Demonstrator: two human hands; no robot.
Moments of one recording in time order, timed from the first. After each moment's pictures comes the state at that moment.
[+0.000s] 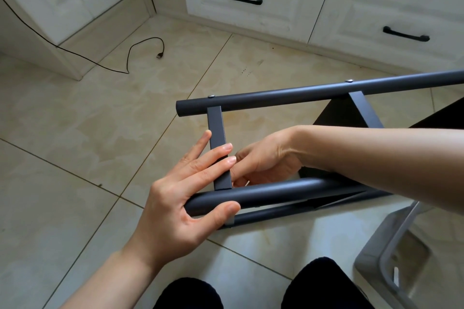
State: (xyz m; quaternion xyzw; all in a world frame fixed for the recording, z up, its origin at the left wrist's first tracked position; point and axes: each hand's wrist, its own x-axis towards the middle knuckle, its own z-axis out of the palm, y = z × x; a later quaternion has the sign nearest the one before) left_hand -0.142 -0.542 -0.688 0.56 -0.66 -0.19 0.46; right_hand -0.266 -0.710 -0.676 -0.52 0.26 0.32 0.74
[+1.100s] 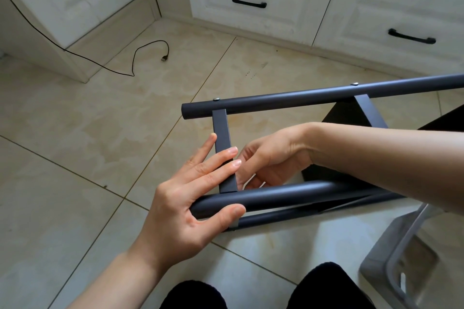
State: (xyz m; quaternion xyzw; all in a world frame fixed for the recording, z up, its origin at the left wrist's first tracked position) left_hand -0.142 -0.541 -0.687 0.57 -0.66 -0.18 0.45; right_hand -0.272 -0.722 -0.674 -0.50 0.27 0.29 0.77
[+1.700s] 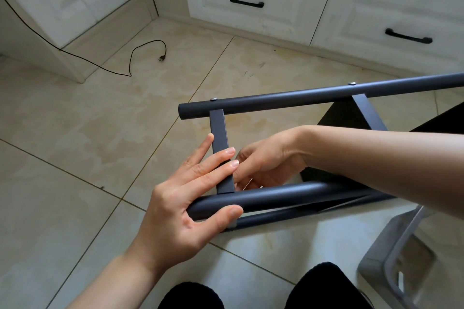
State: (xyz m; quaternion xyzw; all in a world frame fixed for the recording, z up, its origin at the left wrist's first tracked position) left_hand -0.142 -0.541 -0.687 0.57 -0.66 -0.18 0.46; right_hand -0.268 -0.715 -0.673 -0.52 0.27 0.30 0.75
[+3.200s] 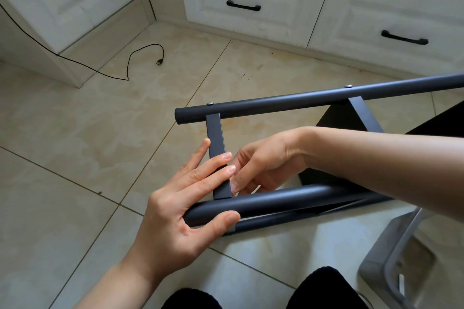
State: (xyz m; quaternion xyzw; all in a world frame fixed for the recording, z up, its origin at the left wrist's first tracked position) left_hand -0.142 -0.542 -0.689 0.57 -0.66 -0.18 0.46; right_hand -0.273 -0.722 -0.672 -0.52 0.25 0.28 0.77
